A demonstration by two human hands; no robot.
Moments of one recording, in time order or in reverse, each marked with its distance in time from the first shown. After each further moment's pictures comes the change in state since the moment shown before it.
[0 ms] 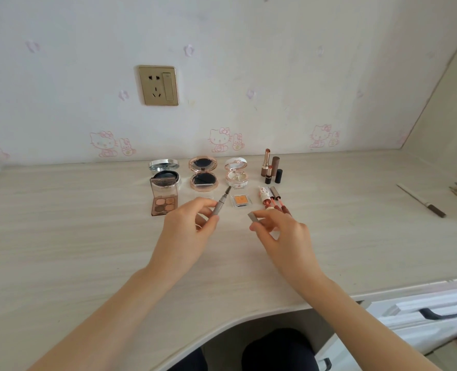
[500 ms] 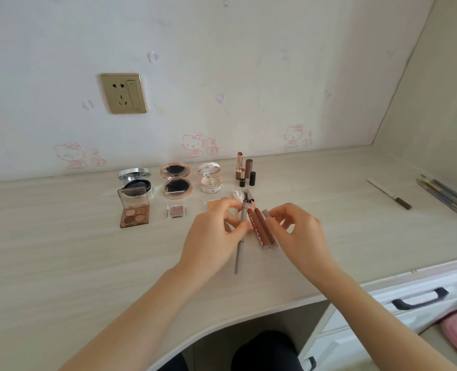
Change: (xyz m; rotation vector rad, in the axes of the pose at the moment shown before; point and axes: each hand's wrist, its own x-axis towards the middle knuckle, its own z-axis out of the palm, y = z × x) left_hand 0.011 0.049 0.070 -0.044 -0.169 0.011; right_hand 0.009 0.036 -0.056 0.018 0.099 0.082
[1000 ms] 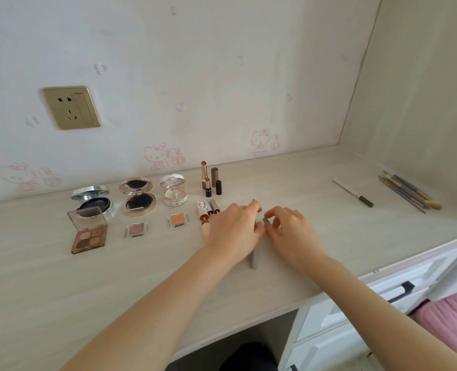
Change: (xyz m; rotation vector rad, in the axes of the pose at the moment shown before) left_hand 0.054 0.044 0.091 0.482 -0.200 0.215; right_hand 0.034 0.077 -0.031 -0.390 -0.051 -0.018
